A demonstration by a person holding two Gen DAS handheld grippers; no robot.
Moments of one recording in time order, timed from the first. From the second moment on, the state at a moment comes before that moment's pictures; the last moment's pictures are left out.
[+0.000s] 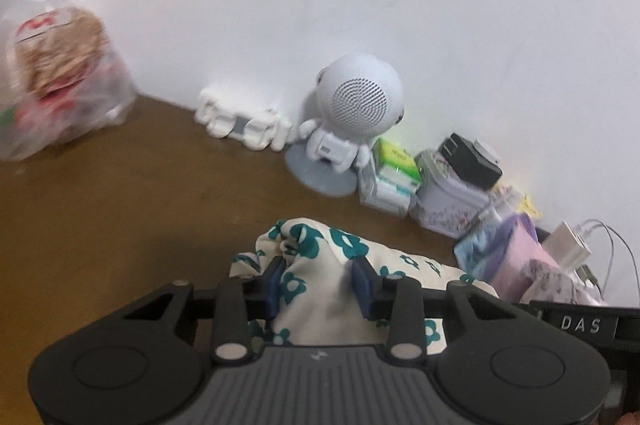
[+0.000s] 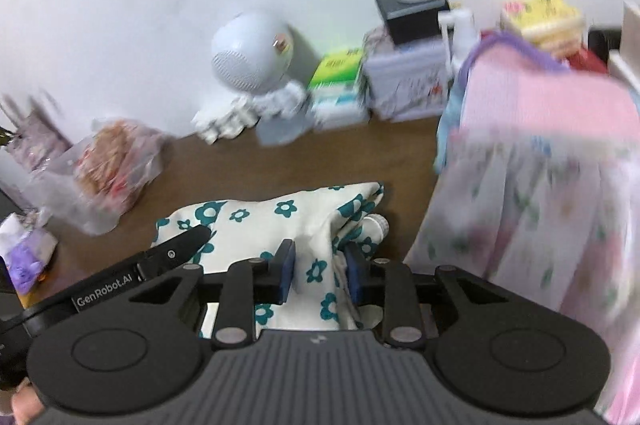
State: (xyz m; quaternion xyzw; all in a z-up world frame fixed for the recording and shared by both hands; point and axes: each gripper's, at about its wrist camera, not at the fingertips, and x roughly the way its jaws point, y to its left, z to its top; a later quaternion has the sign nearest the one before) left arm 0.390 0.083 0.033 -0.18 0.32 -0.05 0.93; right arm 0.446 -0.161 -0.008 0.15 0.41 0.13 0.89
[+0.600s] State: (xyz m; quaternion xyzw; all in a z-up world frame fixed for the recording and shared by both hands) left arm 0.177 0.039 0.131 -0.09 0.28 -0.08 0.95; right arm 0.265 -0.184 0.102 0.08 0.31 0.17 0.93
